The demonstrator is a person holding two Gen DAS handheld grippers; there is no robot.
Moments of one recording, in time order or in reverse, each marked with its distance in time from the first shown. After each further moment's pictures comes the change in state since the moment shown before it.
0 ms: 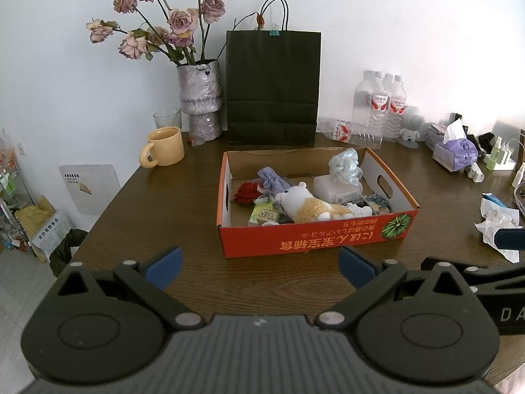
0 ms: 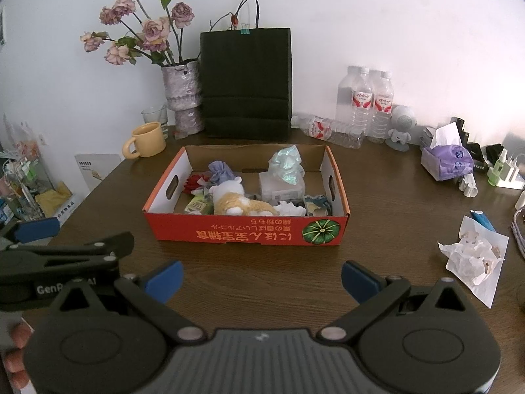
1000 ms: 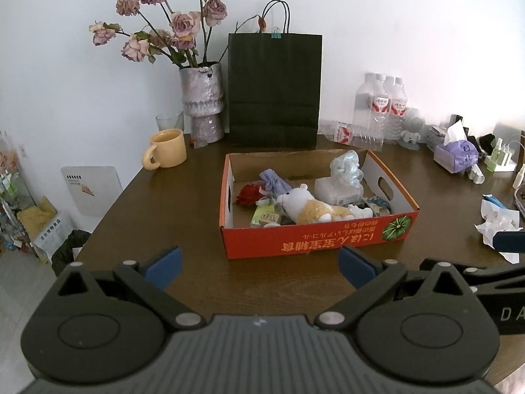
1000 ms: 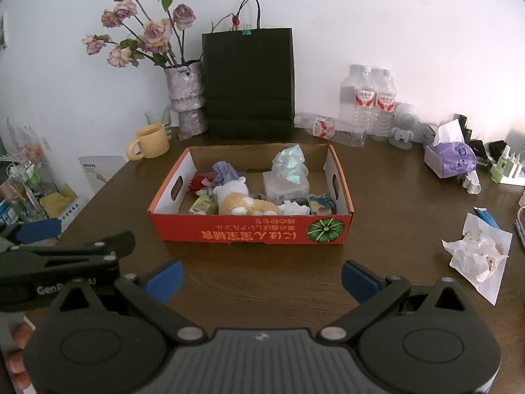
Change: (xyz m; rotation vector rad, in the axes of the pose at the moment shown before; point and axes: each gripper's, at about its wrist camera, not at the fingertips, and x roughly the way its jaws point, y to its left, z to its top) left arm -0.005 0.002 0.000 -0.001 -0.005 0.004; right arm -0.004 0.002 0.001 0.009 0.002 0.012
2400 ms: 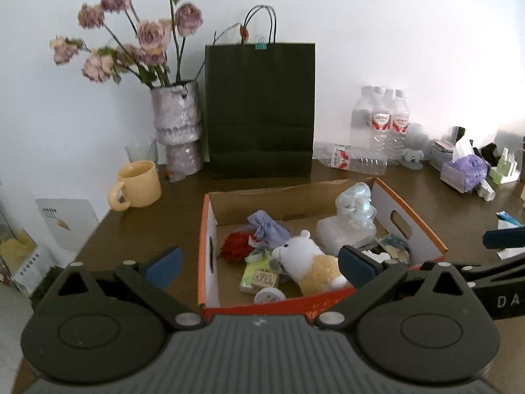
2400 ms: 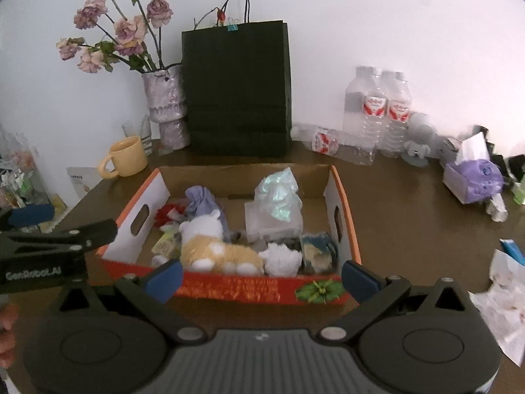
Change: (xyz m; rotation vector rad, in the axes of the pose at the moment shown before) left arm 0.085 0.000 0.042 0.063 -0.092 -0.033; right arm 0.096 -0.028 0.046 -0.006 -0.039 0.001
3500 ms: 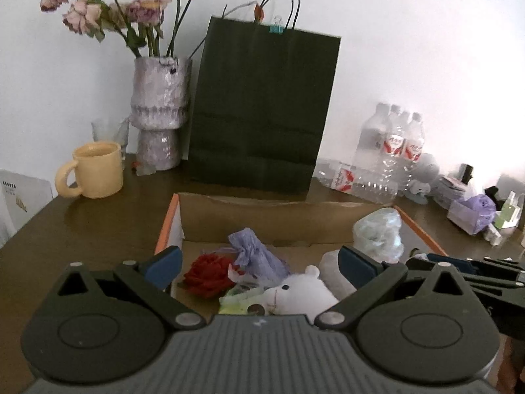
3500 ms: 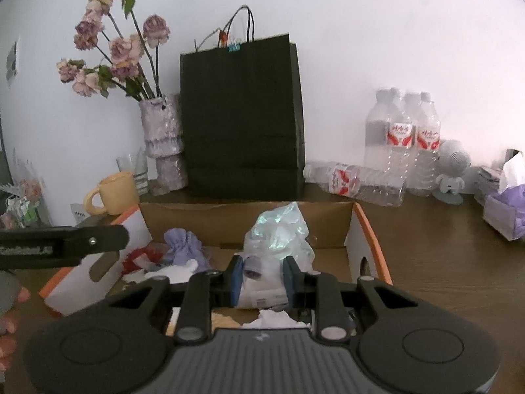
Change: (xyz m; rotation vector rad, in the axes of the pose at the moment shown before) left arm 0.142 0.022 -0.014 -0.175 -0.057 -0.118; right arm 0.134 -0.028 0.003 -0.018 -0.210 0.080
